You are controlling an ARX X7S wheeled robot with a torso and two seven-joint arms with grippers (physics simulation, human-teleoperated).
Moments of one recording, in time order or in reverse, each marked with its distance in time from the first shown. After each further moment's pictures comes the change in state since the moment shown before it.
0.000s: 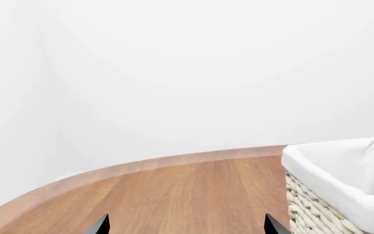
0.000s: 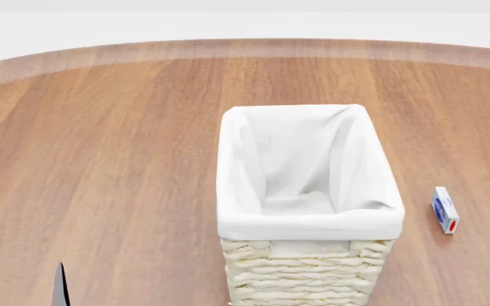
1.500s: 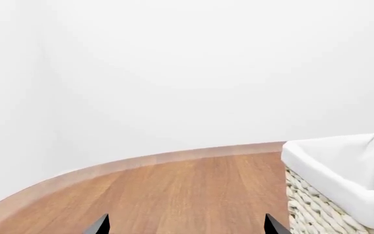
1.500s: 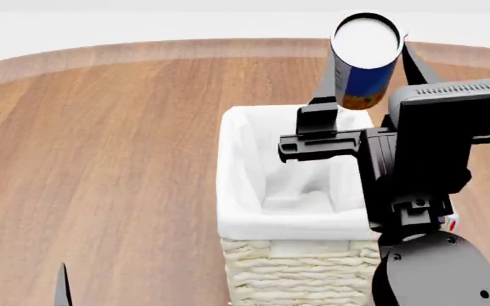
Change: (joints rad) left arm -0.016 -0.019 0.018 -0.029 -0.025 0.010 -0.020; right arm 1.071 0.242 -0.421 -0.514 0.102 1.042 0.238
